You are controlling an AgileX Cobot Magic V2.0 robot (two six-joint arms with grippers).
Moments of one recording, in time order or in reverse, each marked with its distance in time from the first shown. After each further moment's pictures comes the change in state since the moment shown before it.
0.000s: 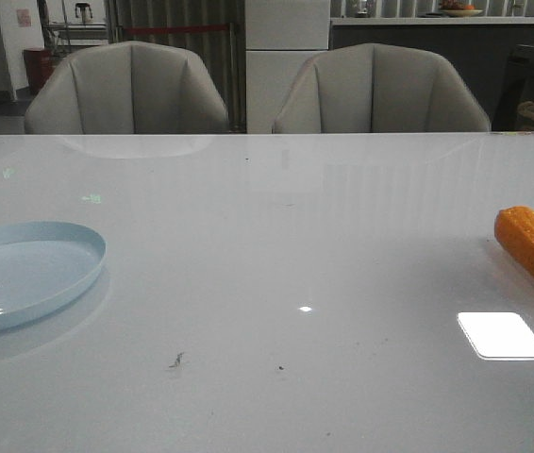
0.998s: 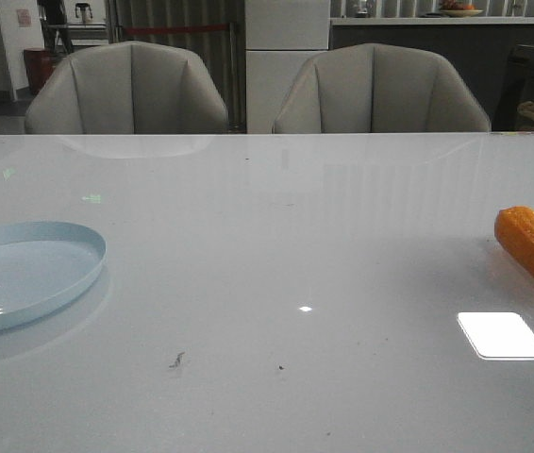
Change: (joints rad) left arm 0.000 0.139 -0.156 -0.141 0.333 0.000; right arm 0.000 0.123 0.000 0.000 0.008 0.002
